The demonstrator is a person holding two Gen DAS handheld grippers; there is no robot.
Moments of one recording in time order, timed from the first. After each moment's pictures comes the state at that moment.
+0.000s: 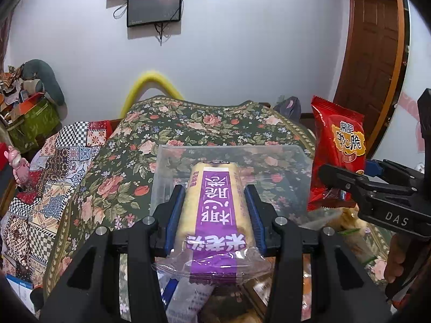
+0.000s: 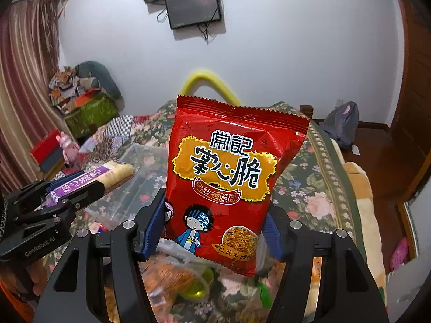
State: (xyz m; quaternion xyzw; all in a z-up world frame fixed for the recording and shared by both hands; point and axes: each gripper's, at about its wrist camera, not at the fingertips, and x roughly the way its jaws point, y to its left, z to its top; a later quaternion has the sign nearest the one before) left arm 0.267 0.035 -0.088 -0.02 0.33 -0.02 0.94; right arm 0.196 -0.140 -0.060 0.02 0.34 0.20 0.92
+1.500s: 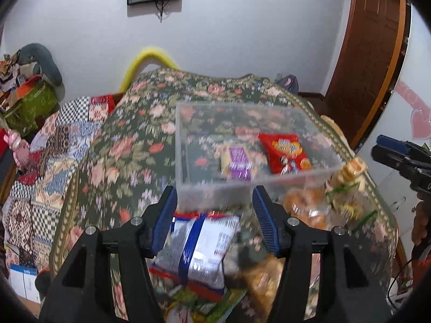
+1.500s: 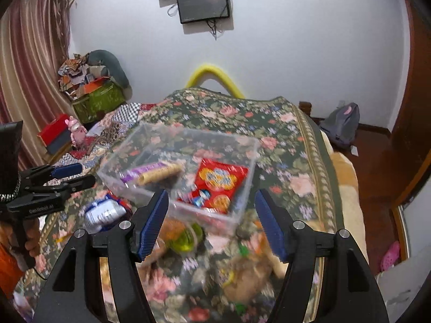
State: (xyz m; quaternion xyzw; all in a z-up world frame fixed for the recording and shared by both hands) left arm 0.218 0.069 -0.108 -0.04 0.39 -0.04 0.92; right arm 0.152 -0.179 -0.045 -0.01 0.35 0.21 0.91
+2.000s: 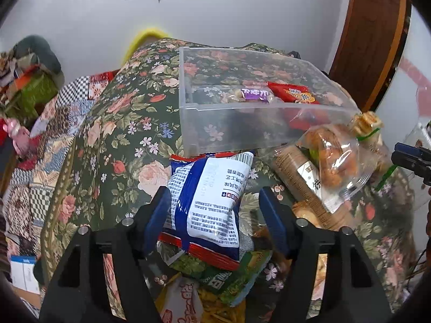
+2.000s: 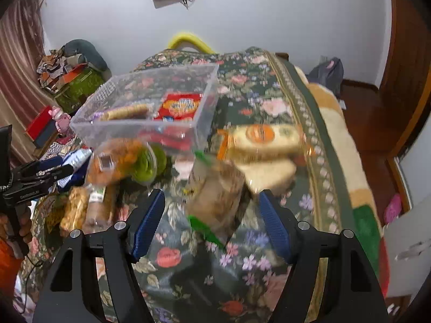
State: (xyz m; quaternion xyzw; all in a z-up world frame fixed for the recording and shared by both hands) left arm 0.195 0.066 -0.168 -0.01 0.43 -0.04 0.90; right arm 0.121 -0.223 -0.117 0.03 0.43 0.17 0.88
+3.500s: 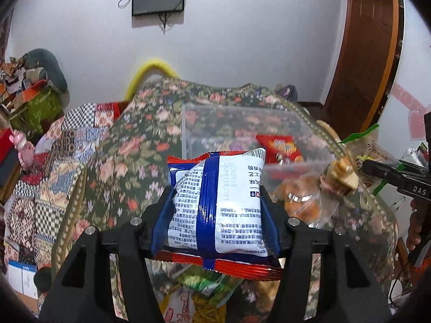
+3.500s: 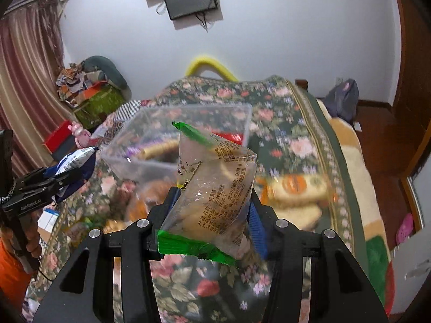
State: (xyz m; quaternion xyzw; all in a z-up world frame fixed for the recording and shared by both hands) left arm 0.184 0.068 -0.094 -0.02 0.35 -0.04 0.94; right arm 0.131 -0.193 -0.067 0.04 0.37 0.21 0.90
